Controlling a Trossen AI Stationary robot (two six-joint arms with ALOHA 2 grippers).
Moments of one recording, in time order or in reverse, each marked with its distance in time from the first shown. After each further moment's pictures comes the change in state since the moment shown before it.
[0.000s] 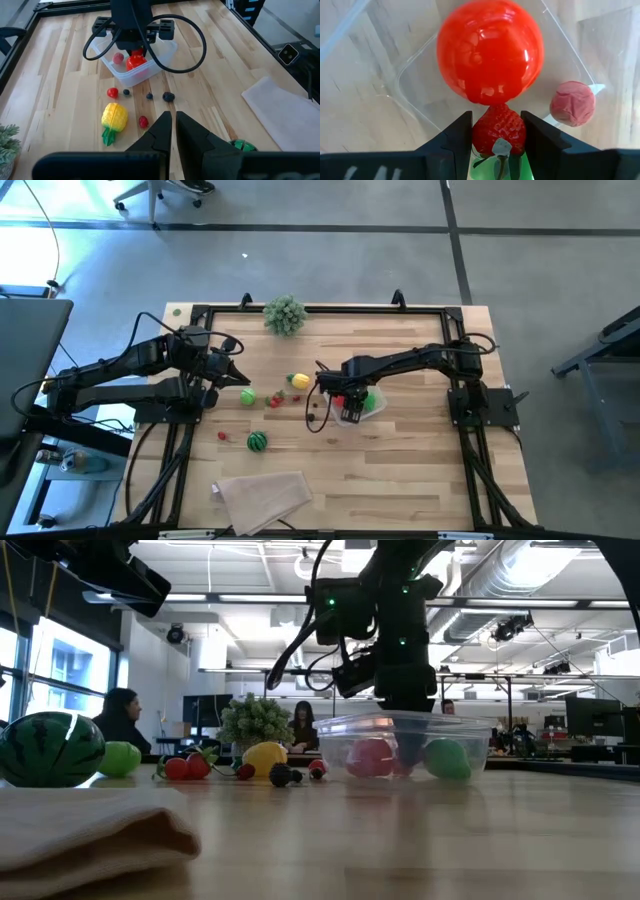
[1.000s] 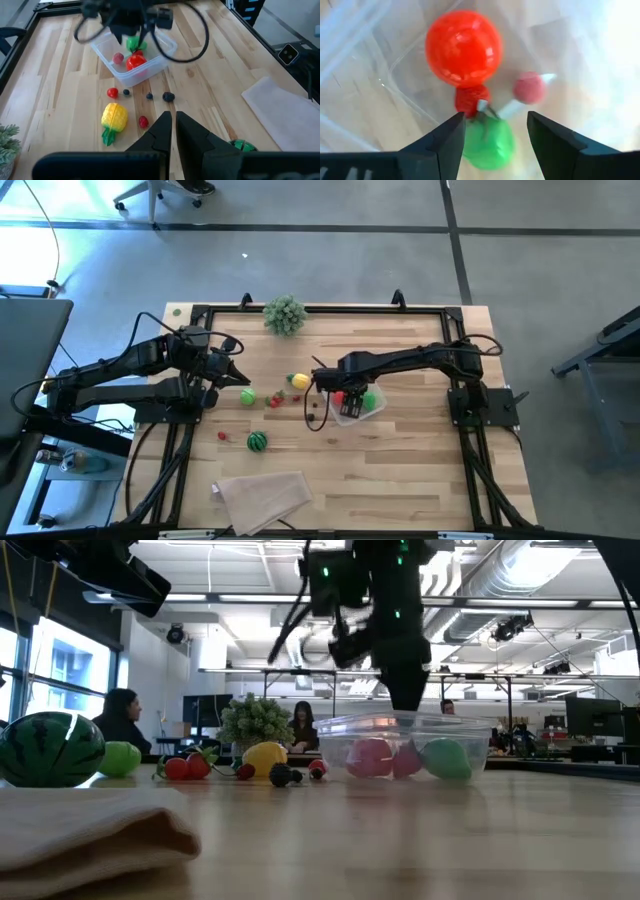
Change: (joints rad) left arm 0.000 0.000 0.000 0.000 0.000 0.000; right arm 0.023 0.000 0.169 -0.210 0.134 0.008
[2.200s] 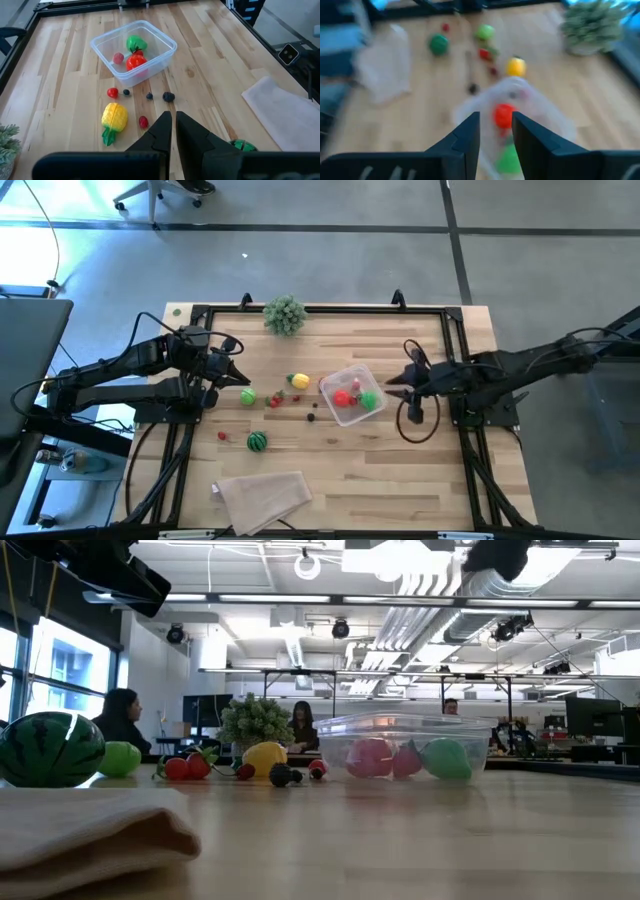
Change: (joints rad) left arm 0.000 0.000 0.000 0.000 0.000 0.000; right arm 0.250 -1.107 -0.741 0.627 0.173 -0.006
